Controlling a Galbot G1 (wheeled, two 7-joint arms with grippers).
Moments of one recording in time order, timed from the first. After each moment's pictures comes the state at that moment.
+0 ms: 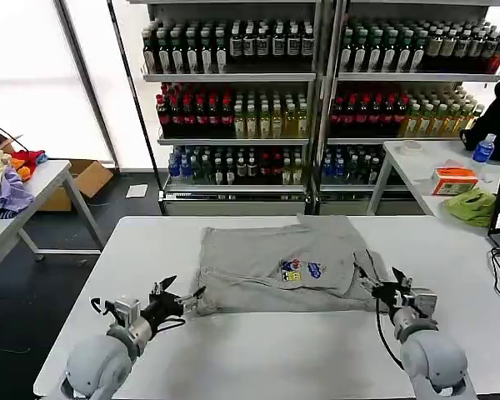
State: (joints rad) left arm 1.26 -1.02 -0.36 -1.98 -0.49 0.53 0.05; right arm -1.33 1.25 0.65 1.98 0.37 -0.58 0.13
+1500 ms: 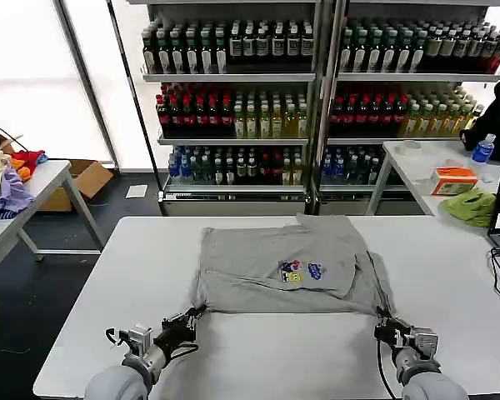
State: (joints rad) left arm 1.35 -1.13 -0.36 -1.94 -0.46 0.46 0.05; right arm -1.46 1.26 0.65 2.01 0.37 -0.57 0.10
